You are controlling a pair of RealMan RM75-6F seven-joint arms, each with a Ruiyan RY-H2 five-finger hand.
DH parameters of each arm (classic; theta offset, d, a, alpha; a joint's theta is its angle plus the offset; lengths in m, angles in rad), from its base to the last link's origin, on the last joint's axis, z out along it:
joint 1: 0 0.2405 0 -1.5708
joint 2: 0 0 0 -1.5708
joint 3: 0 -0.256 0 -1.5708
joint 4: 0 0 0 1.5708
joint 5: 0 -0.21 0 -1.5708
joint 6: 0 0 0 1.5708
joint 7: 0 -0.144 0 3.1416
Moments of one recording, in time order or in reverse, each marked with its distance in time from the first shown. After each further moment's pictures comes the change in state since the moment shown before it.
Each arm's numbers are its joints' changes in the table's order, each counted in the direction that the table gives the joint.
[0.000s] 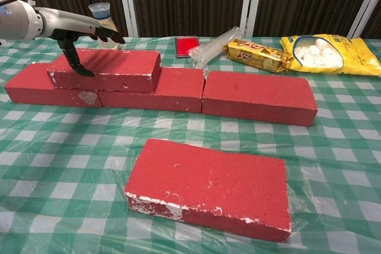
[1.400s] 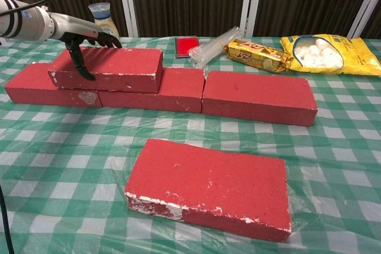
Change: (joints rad) left arm -0.062 -0.113 0.003 -0.240 0.132 0.162 -0.041; right arm -0.003 0.007 -0.009 0.011 -0.046 0.015 0.046
